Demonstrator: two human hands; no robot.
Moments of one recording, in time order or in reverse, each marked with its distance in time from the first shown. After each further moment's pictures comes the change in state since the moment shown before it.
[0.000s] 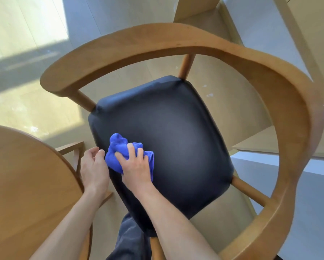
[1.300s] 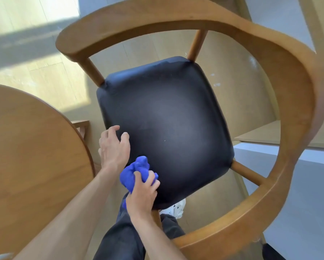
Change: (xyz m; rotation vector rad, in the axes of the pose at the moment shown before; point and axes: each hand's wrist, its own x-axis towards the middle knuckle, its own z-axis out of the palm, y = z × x) left_hand -0.036 -0.017 0.010 0.269 -0.101 0.129; right_hand -0.131 -0.026 0.059 0.299 0.017 0.457
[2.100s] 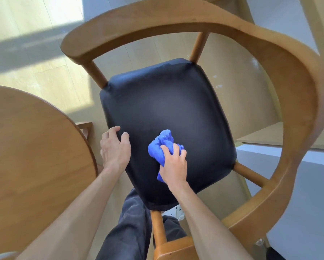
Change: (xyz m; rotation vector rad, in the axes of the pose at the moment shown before) left_hand 0.006 -0.010 0.004 -0.033 0.043 -0.007; right_hand 0.083 0.047 -0.067 -0.208 0.104 -0.166
